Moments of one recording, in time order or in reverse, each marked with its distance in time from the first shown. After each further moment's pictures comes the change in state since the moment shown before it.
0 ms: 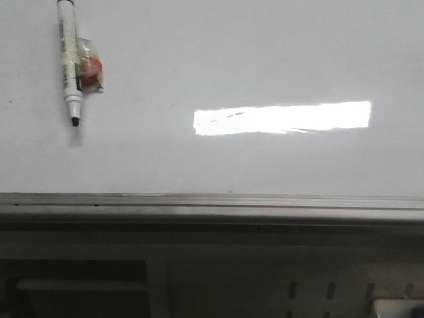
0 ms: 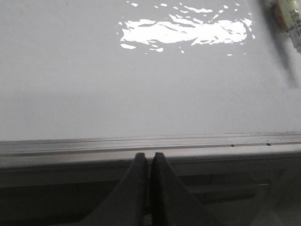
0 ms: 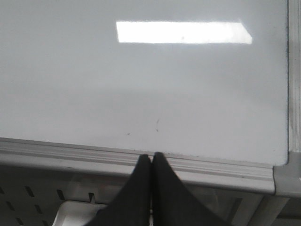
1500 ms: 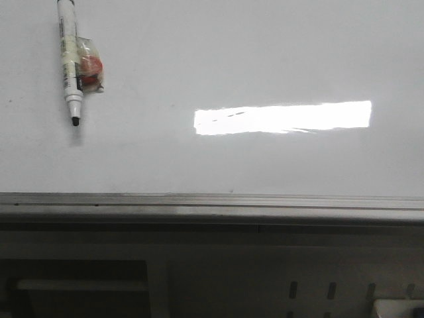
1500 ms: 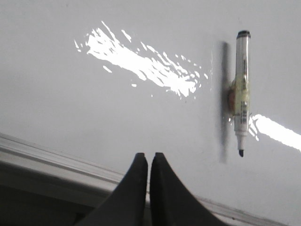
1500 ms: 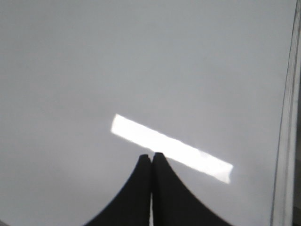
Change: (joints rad) left arm 0.000 0.000 0.000 -0.493 -0.110 0.000; right arm 0.000 0.000 0.000 -0.341 -0.451 0.000
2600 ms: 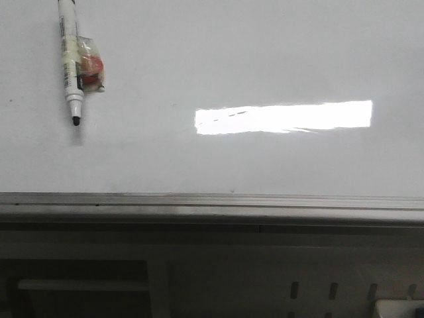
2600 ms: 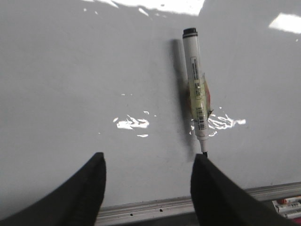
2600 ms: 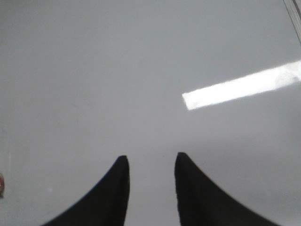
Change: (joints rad) left arm 0.000 0.565 -0.562 0.177 0.355 0.104; right arm 0.000 0.083 -0.413 0.803 0.512 -0.112
